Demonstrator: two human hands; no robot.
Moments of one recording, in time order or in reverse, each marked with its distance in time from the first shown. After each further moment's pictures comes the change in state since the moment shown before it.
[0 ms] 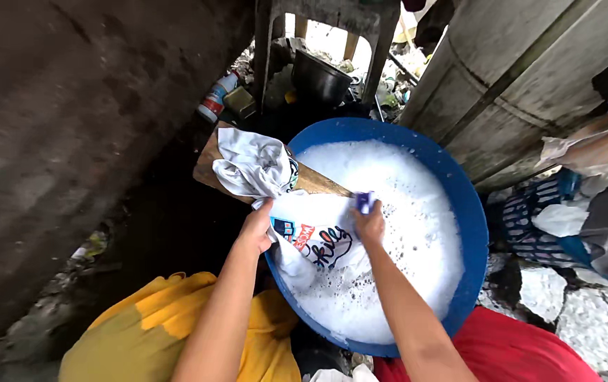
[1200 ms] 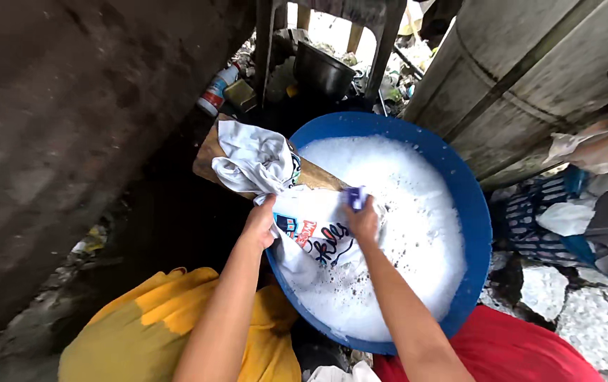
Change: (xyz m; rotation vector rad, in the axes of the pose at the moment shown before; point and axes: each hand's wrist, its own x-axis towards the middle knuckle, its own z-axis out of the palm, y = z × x) left_hand 0.007 -0.004 0.007 -0.004 0.064 0.012; right_hand -0.011 -0.012 0.008 0.011 -0.048 -0.072
